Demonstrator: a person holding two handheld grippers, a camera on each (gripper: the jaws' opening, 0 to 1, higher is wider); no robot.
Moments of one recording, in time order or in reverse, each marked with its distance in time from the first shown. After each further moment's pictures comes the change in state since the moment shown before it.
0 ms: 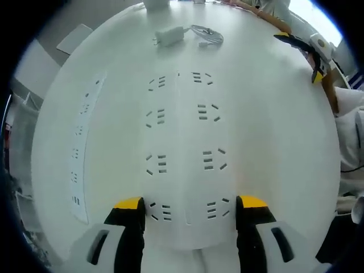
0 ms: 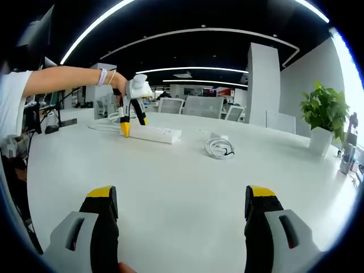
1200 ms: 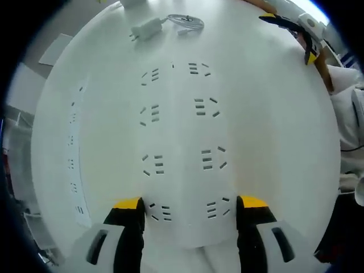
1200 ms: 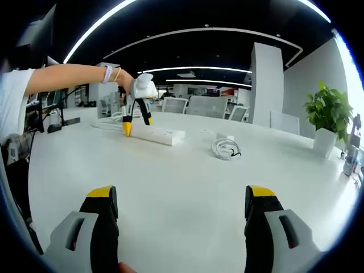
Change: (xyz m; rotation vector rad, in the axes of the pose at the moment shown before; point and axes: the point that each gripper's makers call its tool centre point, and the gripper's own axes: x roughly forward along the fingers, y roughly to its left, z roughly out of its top) left arm -0.002 -0.006 -0.006 0.120 0.090 -0.009; right arm 0.003 0.009 0.005 -0.011 0.000 0.025
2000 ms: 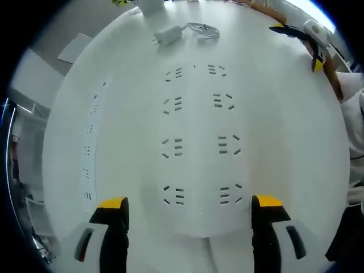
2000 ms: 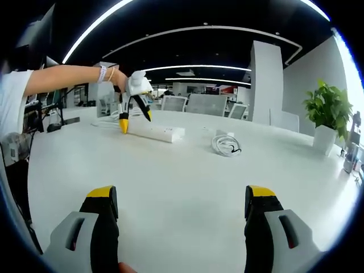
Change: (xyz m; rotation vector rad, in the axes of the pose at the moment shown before) left arm -0.004 0.018 -0.013 -0.076 -0.098 0.105; right arm 0.003 0.000 -0.010 0.009 0.014 0.000
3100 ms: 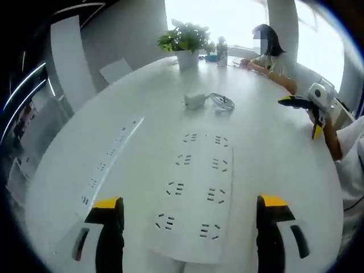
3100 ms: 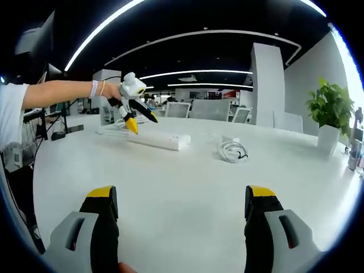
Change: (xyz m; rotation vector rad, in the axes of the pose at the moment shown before) left arm -0.031 -0.008 0.046 -0.269 -0.532 0.008; right arm 0.001 0.011 0.014 0.036 -0.054 0.031
